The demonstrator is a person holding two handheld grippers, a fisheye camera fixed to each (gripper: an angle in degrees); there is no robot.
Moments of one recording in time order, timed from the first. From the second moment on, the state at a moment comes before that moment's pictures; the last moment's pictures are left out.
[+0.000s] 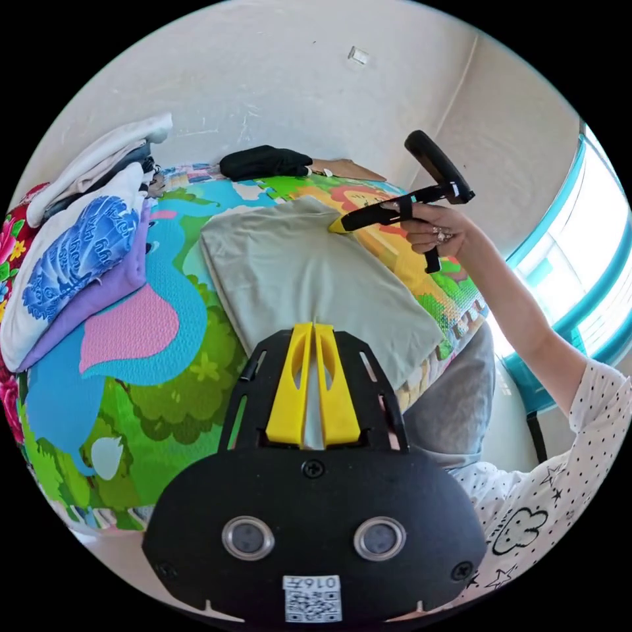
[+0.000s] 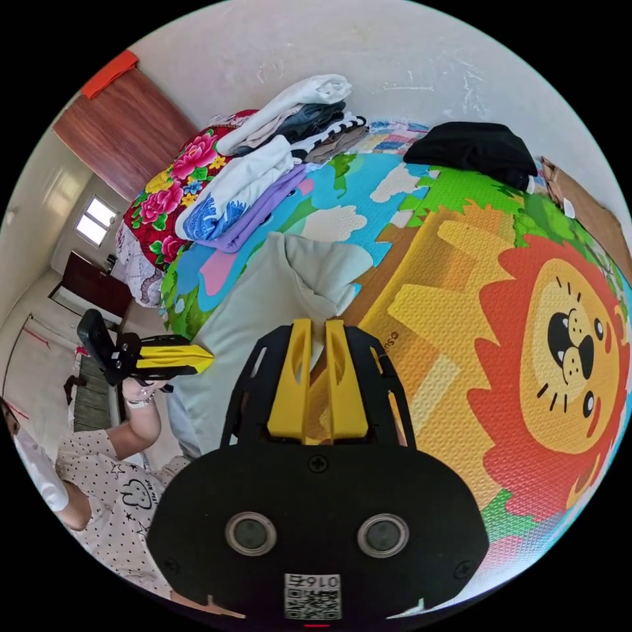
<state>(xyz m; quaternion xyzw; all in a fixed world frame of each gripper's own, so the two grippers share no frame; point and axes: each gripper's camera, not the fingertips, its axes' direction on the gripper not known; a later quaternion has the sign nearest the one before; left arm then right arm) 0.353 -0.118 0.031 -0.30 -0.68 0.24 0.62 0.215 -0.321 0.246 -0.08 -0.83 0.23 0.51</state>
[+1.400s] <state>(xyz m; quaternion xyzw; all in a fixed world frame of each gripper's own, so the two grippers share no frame) 0.293 -0.519 0.124 -0.32 -0.72 0.18 0.59 0.271 -0.270 0.357 0.03 -0.78 0.30 0.54</state>
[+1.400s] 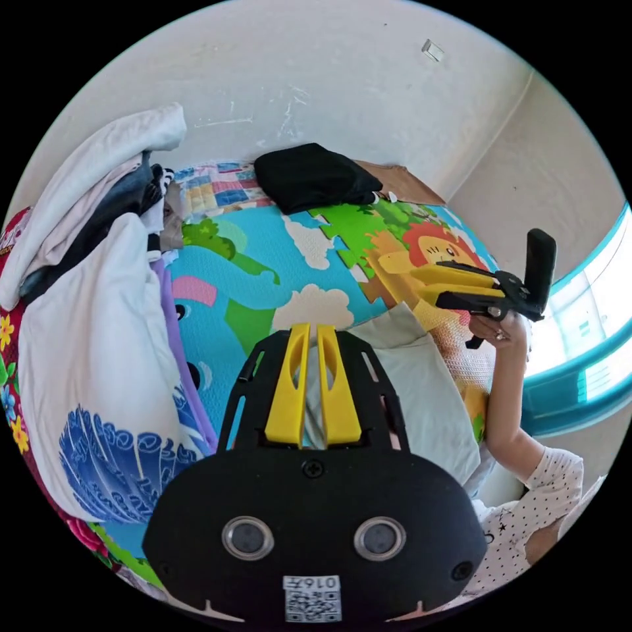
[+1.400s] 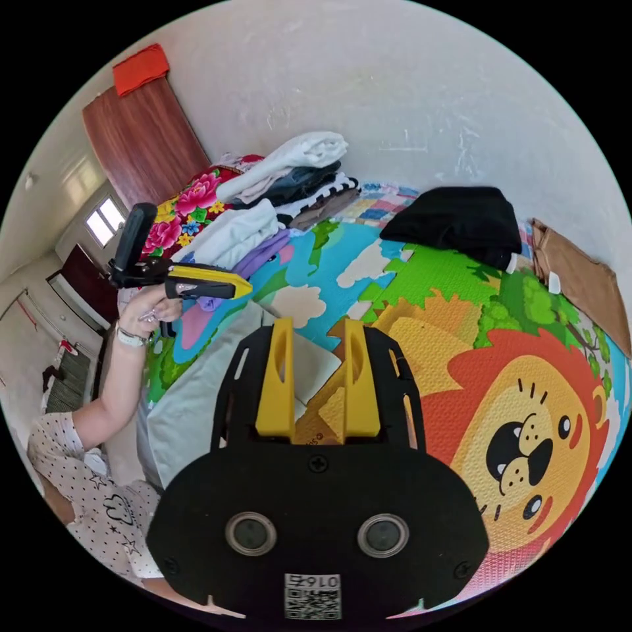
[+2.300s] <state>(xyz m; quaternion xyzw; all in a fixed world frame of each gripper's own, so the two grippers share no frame) 0.301 -0.597 0.050 -0.32 -0.67 0.18 0.65 0.245 -0.270 0.422 -0.04 -0.82 0.27 0.51</state>
